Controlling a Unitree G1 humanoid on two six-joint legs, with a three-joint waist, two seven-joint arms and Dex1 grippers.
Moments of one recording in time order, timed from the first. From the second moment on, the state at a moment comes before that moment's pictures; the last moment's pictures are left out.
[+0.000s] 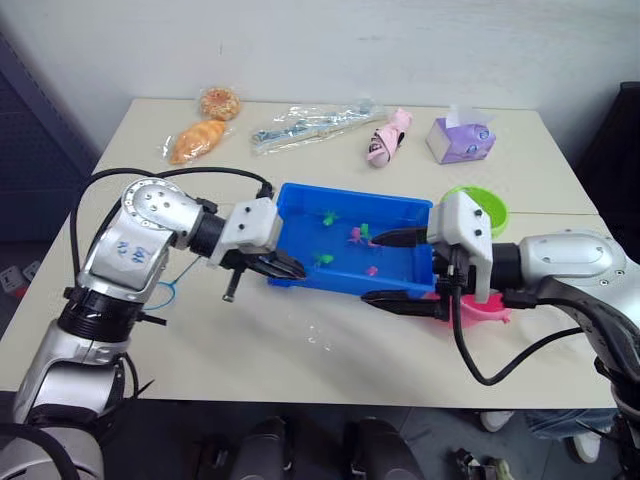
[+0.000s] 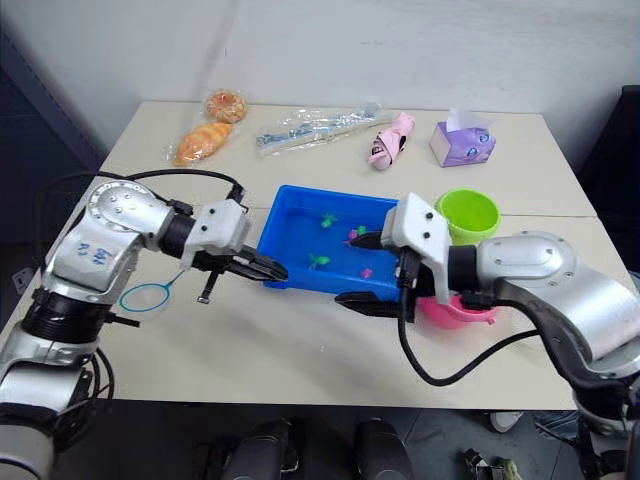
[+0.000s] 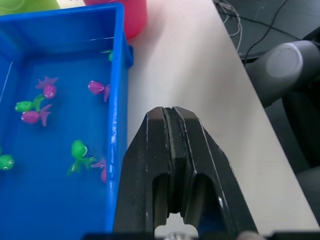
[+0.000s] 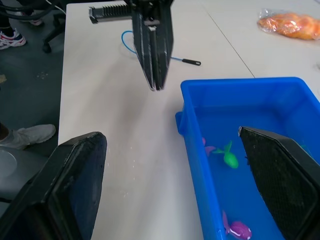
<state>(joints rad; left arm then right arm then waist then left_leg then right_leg) -0.82 0.73 -0.24 0.00 -0.24 0.37 -1.37 -0.57 -0.87 0.05 -0.58 0.70 0.83 0.88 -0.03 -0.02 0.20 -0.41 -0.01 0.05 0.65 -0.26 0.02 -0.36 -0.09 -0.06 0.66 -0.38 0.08</state>
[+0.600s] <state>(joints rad) -0.71 0.88 -0.05 0.79 -0.05 0.45 -0.91 -0.53 -0.80 0.04 -0.60 0.75 0.83 0.83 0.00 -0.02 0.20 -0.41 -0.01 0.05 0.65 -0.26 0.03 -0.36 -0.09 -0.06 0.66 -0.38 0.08</state>
